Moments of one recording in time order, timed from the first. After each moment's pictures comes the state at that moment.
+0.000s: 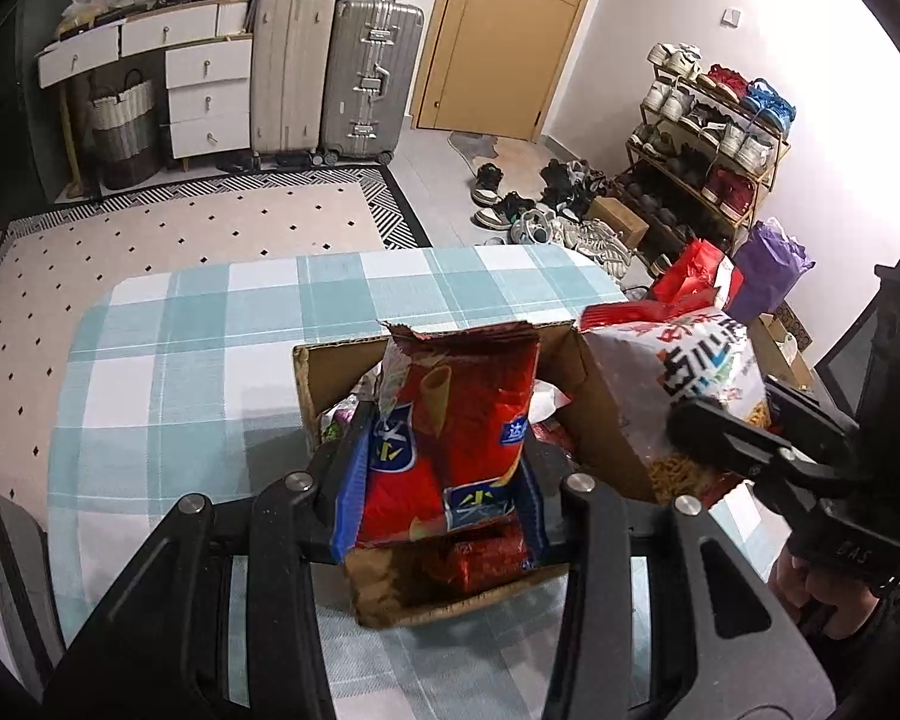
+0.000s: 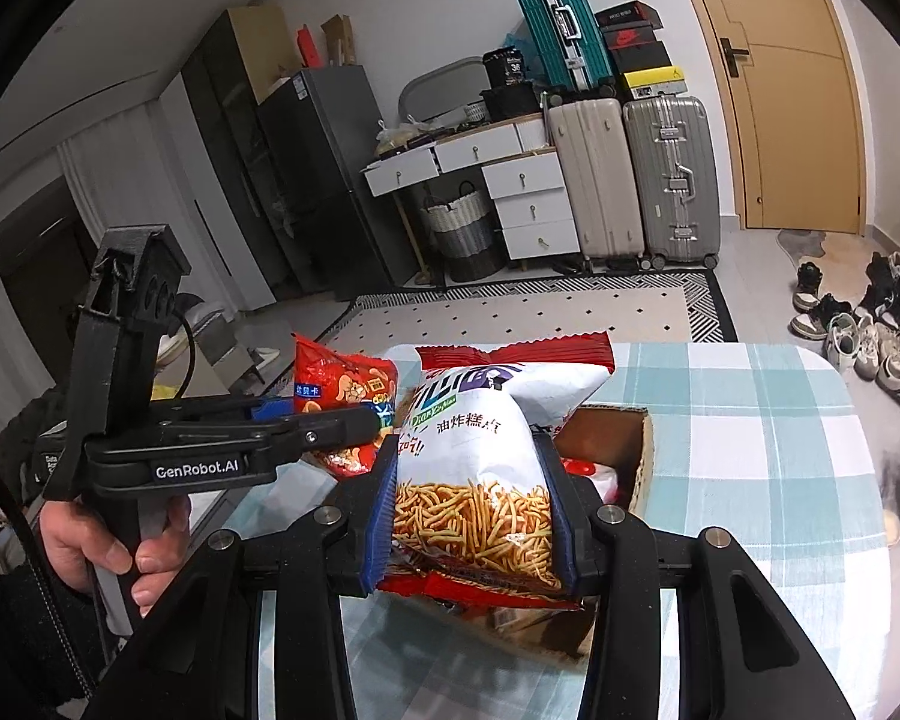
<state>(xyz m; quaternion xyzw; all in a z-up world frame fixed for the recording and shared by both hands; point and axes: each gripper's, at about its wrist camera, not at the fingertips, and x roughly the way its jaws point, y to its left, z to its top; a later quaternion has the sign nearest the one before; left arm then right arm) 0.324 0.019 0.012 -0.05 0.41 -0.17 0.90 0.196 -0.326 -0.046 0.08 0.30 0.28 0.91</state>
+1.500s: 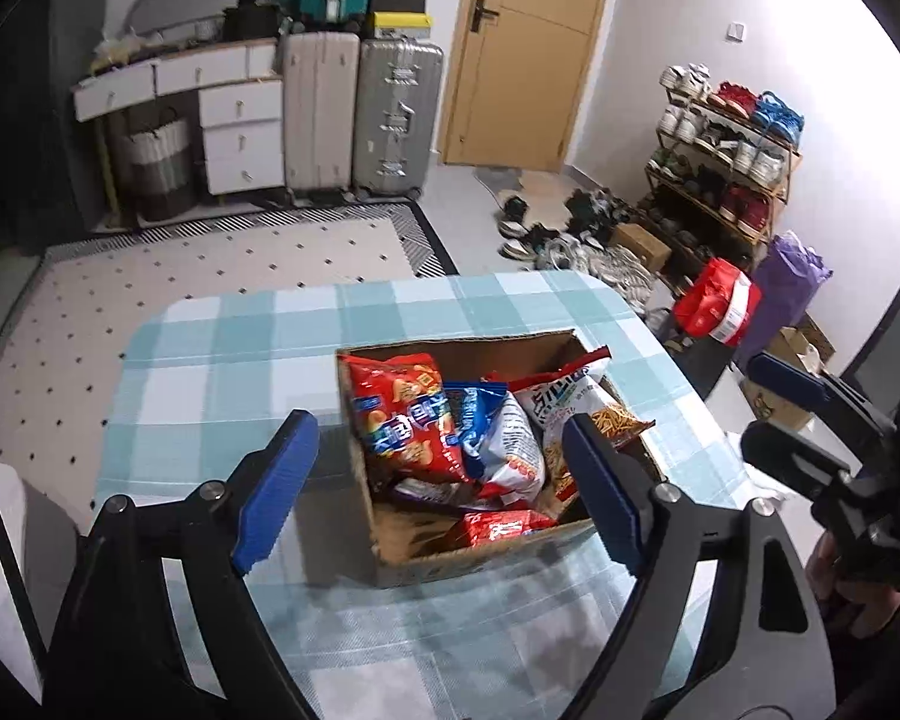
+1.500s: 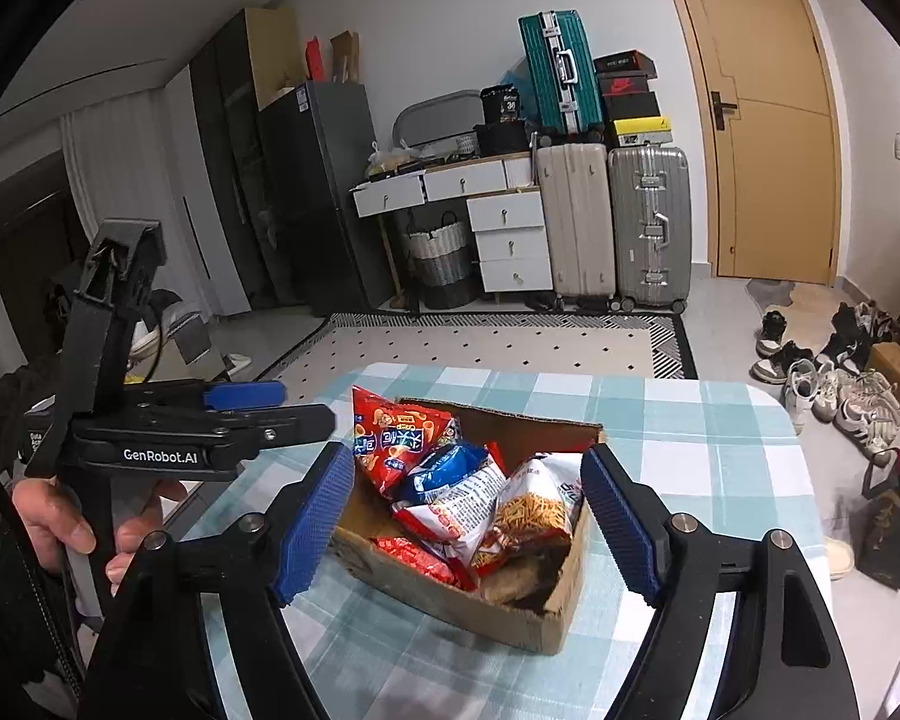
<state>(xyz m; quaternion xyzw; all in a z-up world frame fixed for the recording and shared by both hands) 0.259 0.031 0.042 -0.03 0.36 -0.12 0.93 0.153 -0.342 -0.030 0.04 0.25 0.25 0.93</state>
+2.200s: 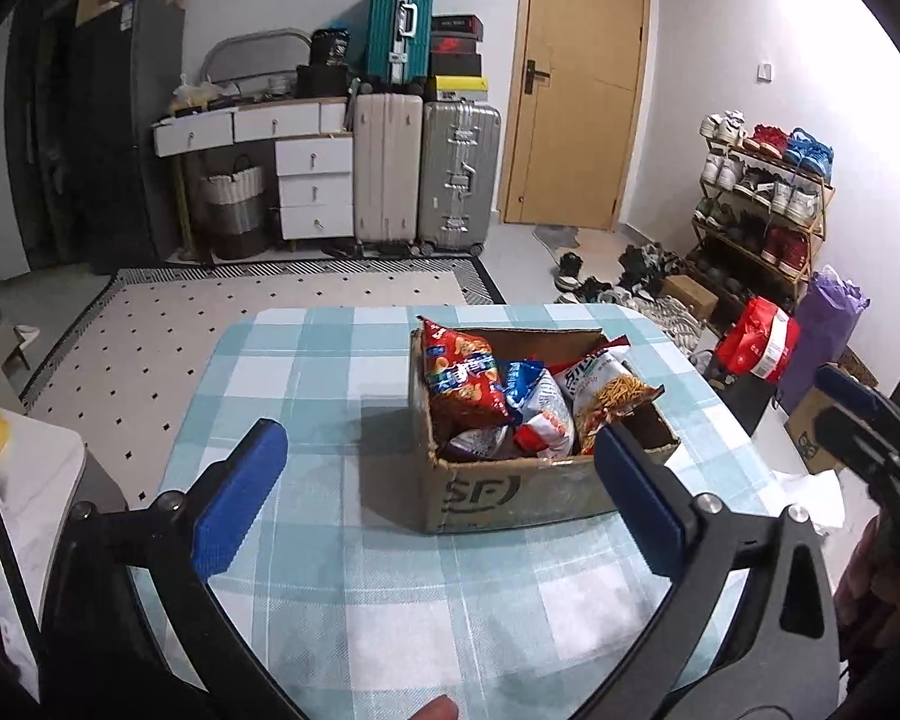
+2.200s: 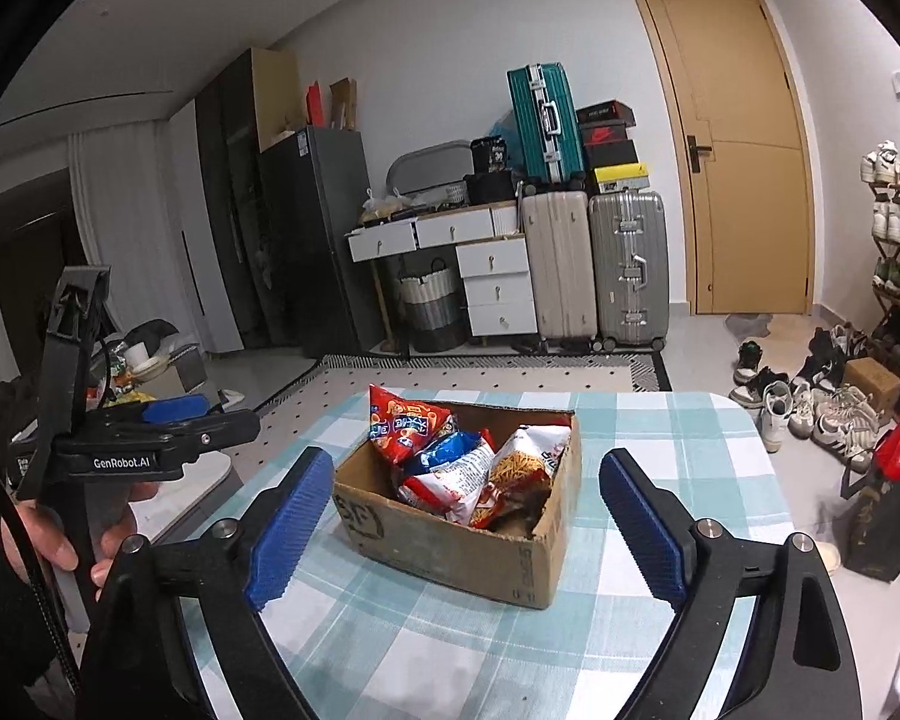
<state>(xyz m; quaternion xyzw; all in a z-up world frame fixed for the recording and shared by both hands) 0.136 0.045 0.045 -0.02 0.28 -0.03 0.96 0.054 -0.372 -0.030 0.05 0.19 0.23 0.95</state>
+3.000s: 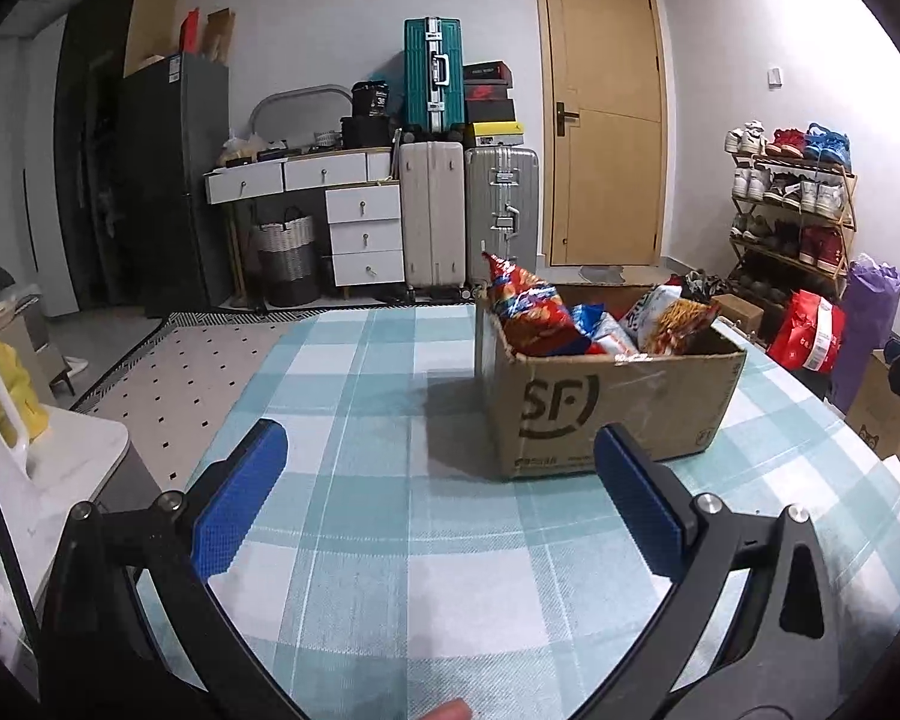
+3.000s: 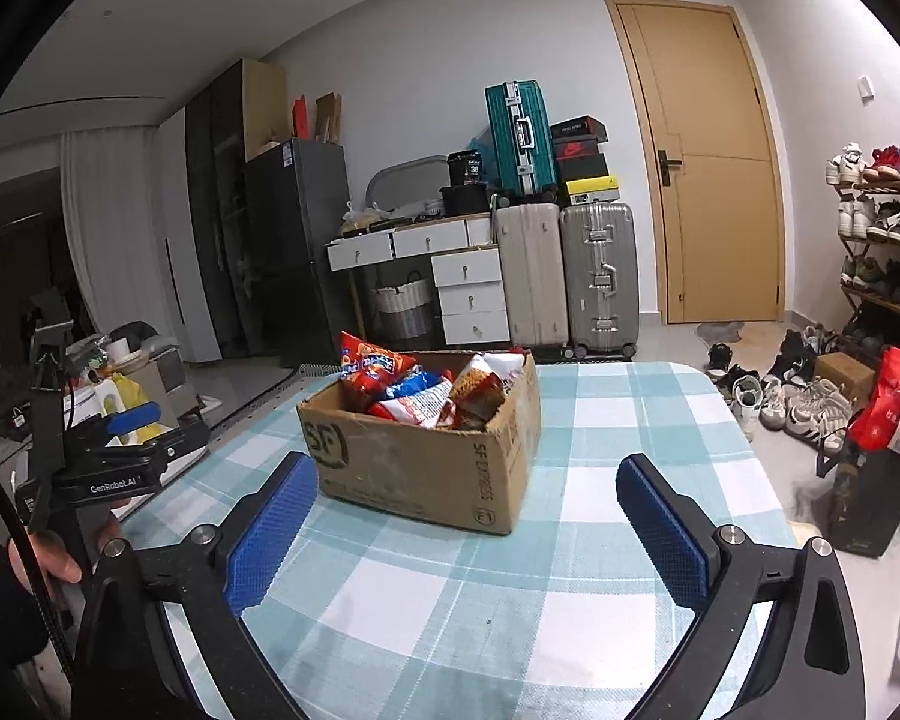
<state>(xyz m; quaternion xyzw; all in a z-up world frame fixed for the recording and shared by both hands) 0.078 0.060 -0.052 0.01 0.20 0.02 0.98 -0.003 -0.399 -0.098 0.05 0.16 0.20 0.97</state>
